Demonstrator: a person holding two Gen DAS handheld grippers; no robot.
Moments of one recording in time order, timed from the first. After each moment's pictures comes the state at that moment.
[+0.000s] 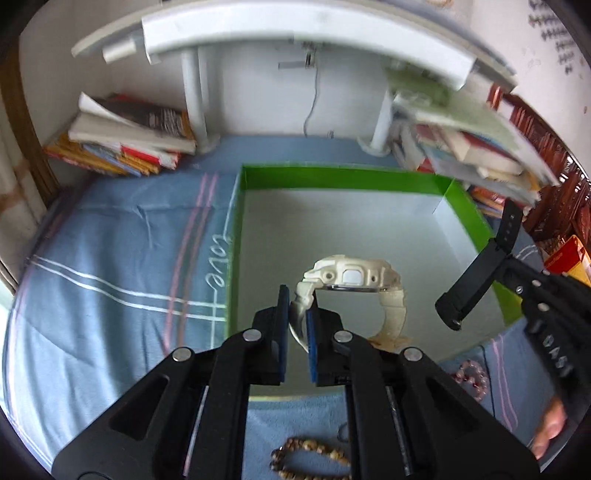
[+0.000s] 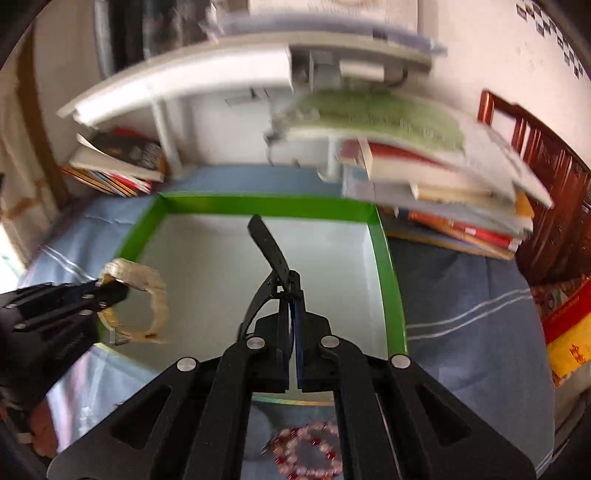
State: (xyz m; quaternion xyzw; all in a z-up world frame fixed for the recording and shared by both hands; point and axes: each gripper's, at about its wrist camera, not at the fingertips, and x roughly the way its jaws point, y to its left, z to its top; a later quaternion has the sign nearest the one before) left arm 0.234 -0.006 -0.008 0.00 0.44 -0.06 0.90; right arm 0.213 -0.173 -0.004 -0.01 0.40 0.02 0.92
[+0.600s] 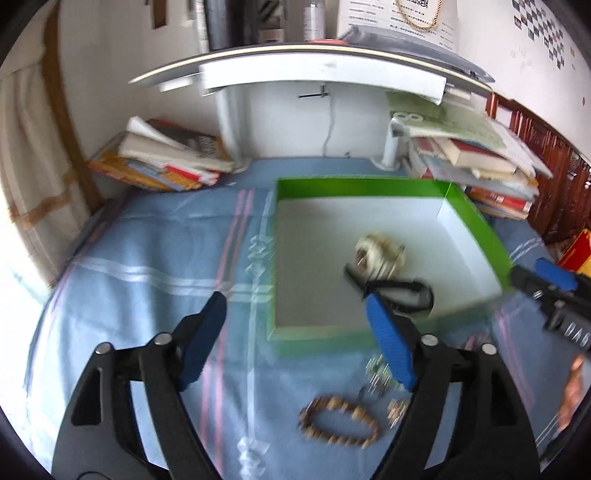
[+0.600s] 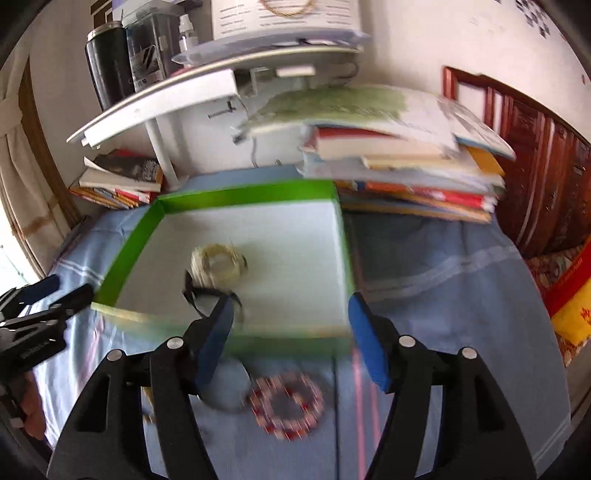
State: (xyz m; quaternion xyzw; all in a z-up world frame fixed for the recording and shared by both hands) left arm 0.151 0.010 0.017 0.03 0.37 -0.01 0.93; right arm 0.138 -0.224 0.006 0.05 0.38 0.03 0.92
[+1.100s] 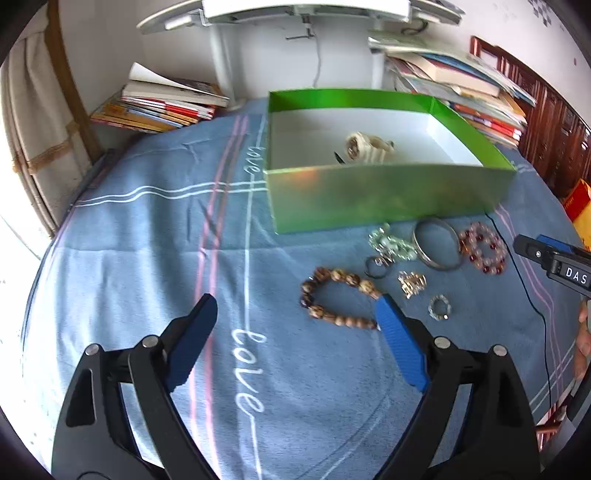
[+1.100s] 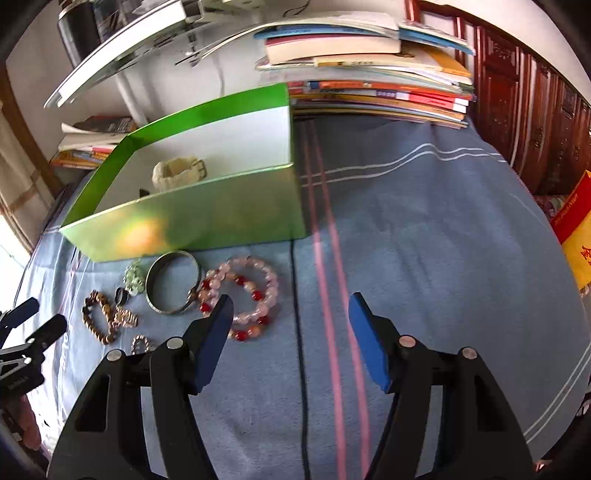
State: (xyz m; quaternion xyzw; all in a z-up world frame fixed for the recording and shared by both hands) left arm 0.090 0.011 -0.042 0.06 0.44 -0.03 0.90; right arm 0.099 -0.243 -0.062 0.08 0.45 0.01 0.89
